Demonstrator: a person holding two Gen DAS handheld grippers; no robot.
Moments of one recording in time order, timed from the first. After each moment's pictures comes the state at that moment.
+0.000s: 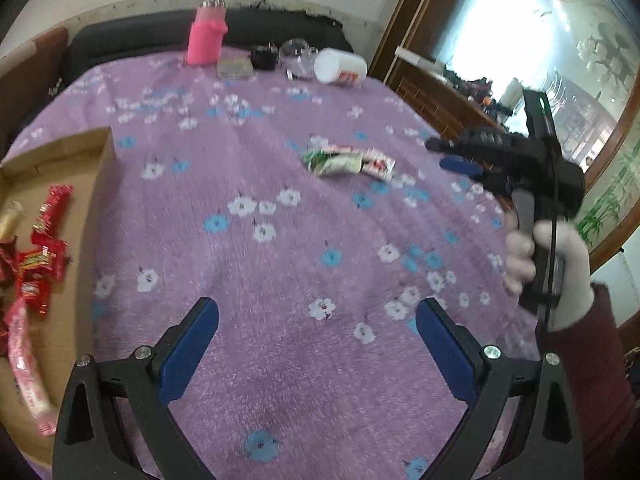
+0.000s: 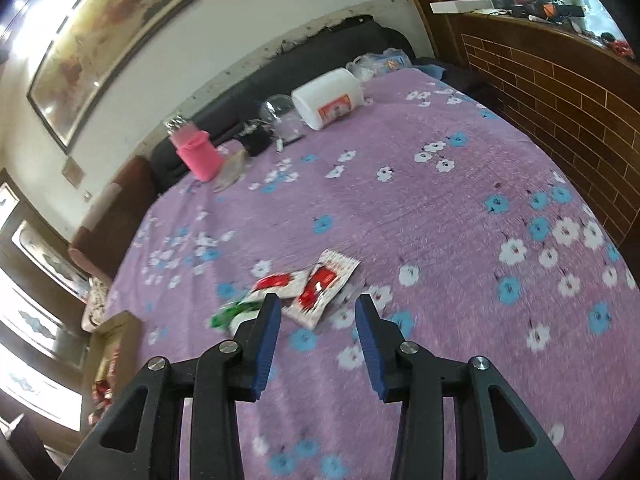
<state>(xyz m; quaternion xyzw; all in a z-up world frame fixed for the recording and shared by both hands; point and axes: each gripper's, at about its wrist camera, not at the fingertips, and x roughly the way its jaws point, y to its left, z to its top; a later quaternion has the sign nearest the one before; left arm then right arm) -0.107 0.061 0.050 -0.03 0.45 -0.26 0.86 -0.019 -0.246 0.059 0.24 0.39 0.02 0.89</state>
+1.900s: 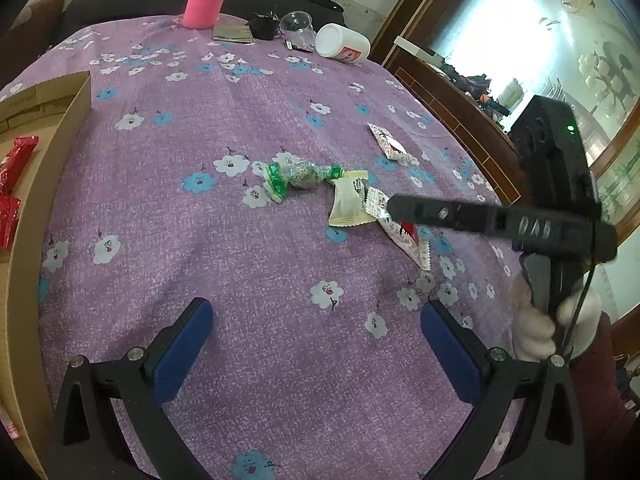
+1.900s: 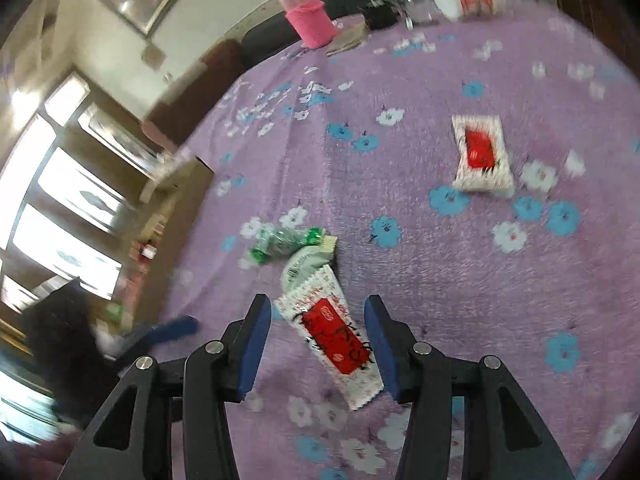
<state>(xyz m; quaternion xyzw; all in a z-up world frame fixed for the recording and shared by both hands) -0.098 0.064 0.015 -0.07 0.47 -0.28 0.83 -0.058 -0.143 0.018 0.12 0.49 0.22 0.84</state>
